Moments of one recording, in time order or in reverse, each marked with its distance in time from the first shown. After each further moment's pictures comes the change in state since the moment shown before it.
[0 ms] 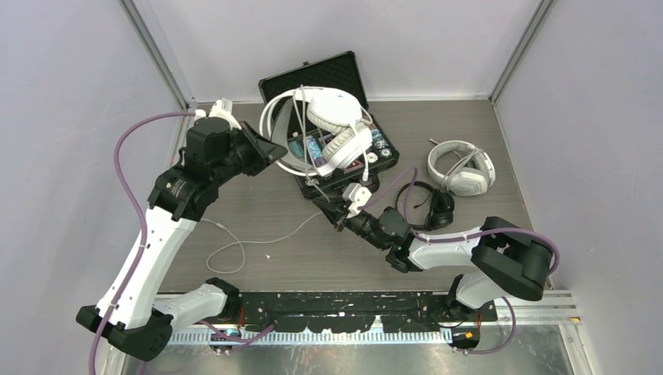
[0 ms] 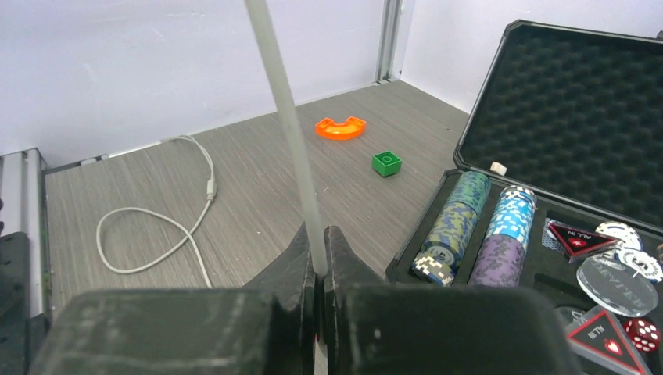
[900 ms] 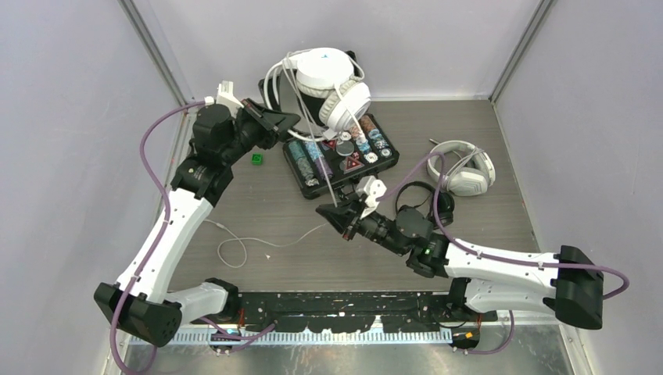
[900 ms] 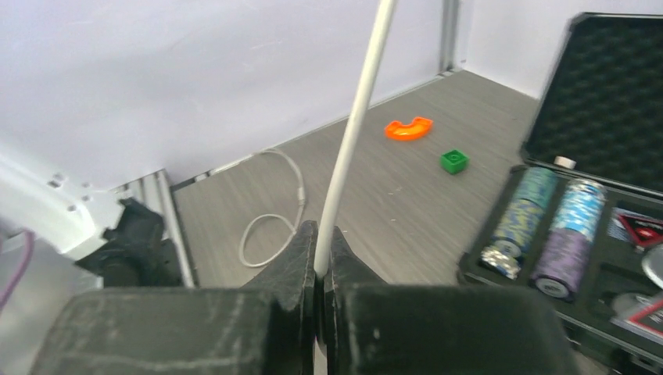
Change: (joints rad) left arm 0.102 0.095 -0.132 0.478 0.174 -0.205; right arm 0.080 -0.421 0.055 -0.504 0.016 0.192
